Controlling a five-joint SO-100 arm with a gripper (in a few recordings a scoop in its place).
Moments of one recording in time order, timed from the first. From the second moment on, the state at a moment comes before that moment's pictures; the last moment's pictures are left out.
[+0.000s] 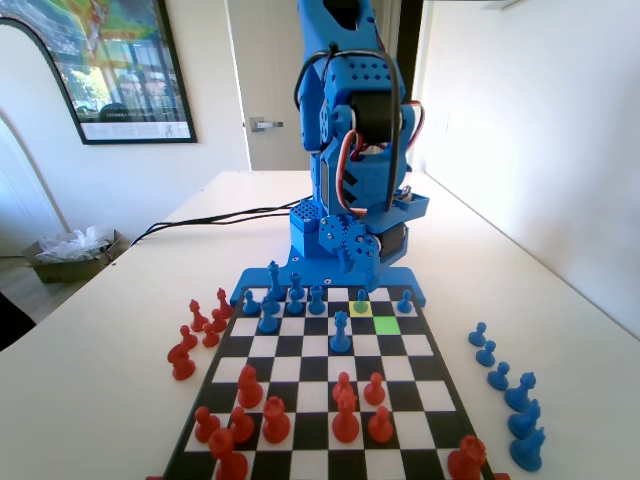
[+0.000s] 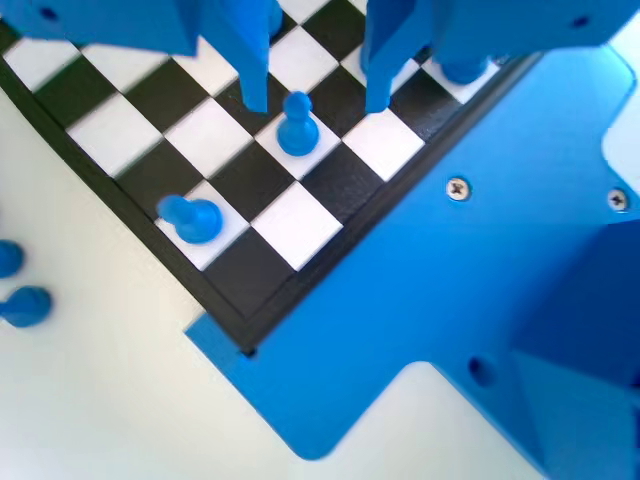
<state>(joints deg) -11.5 98.8 142.2 47.4 -33.4</state>
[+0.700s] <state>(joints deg) -11.7 94.6 140.6 41.6 -35.7</state>
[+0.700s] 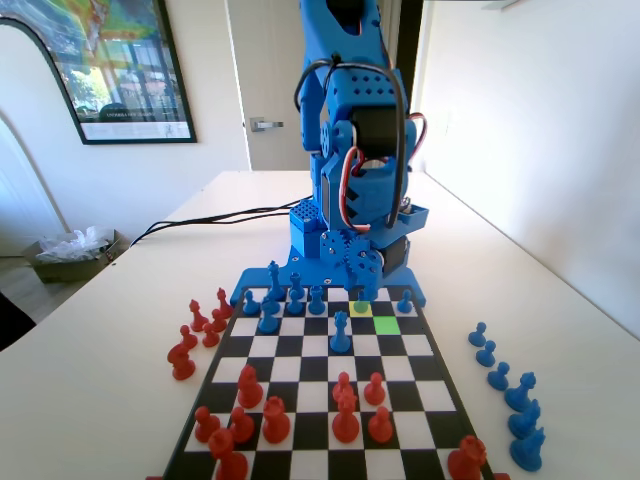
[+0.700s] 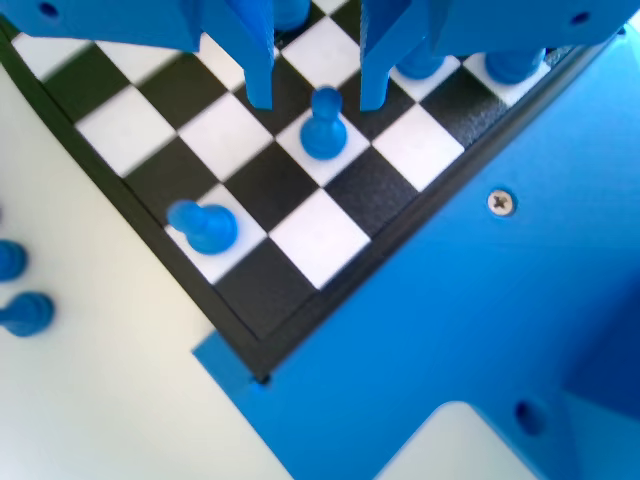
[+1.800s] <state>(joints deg) -11.5 93.7 144.2 37.1 -39.5</state>
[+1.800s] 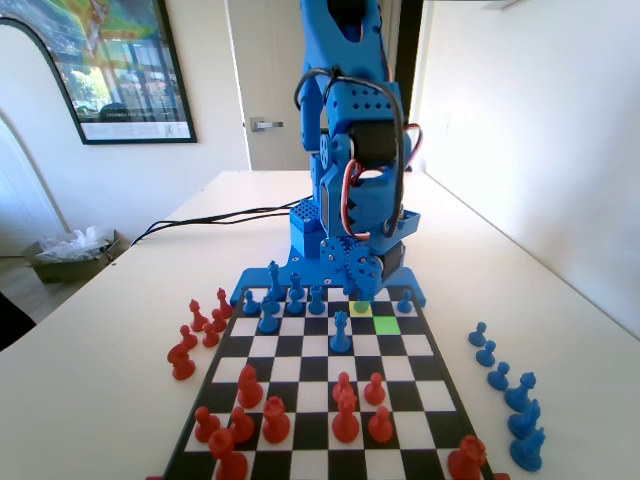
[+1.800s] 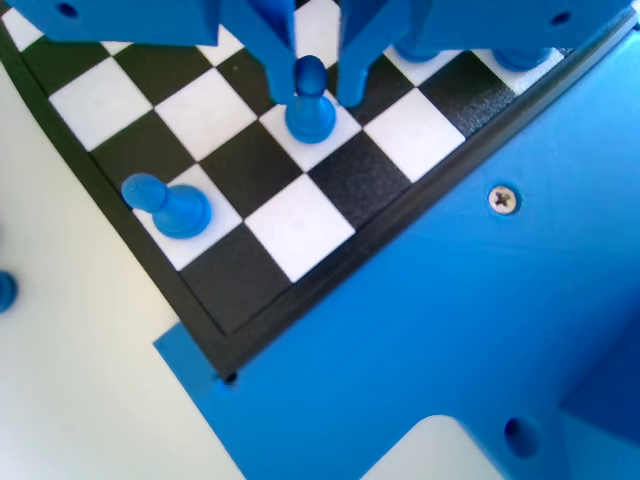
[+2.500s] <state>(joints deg) -10.7 93.7 132.8 52.0 -39.6</state>
